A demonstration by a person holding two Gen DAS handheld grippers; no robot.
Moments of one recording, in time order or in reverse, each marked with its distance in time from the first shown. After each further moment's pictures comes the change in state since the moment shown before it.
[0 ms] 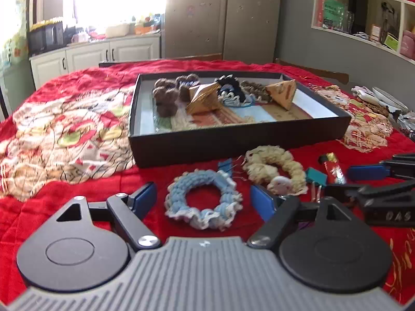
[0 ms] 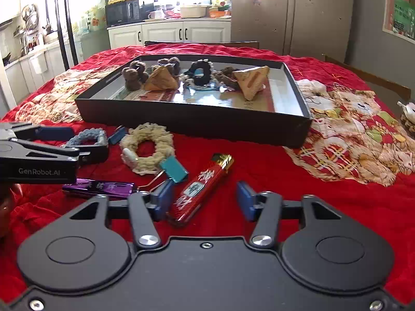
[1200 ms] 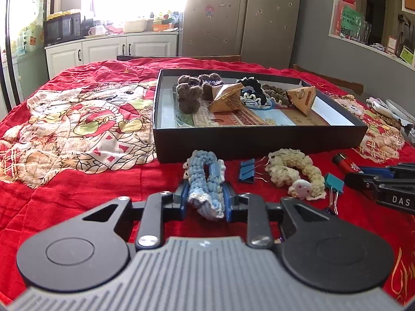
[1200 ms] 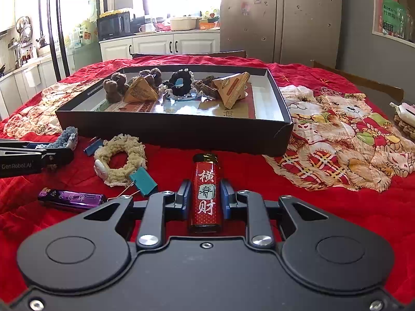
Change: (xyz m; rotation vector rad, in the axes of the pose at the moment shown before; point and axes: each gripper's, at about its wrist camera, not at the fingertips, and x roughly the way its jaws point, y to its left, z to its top) left arm -0.002 0.013 -0.003 -0.068 -0.014 0.047; right arm 0.012 -0.022 -0.003 0.023 -0.066 -0.023
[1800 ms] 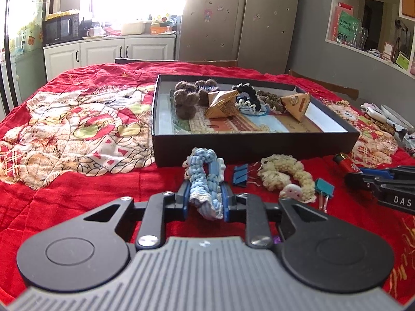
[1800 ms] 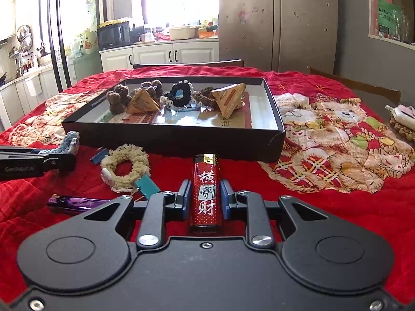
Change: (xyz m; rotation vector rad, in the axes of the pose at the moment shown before) left arm -0.011 -0.001 0.004 -0.007 -0.019 -0.025; right arm -0.019 -0.001 0.000 0.008 -0.047 0.003
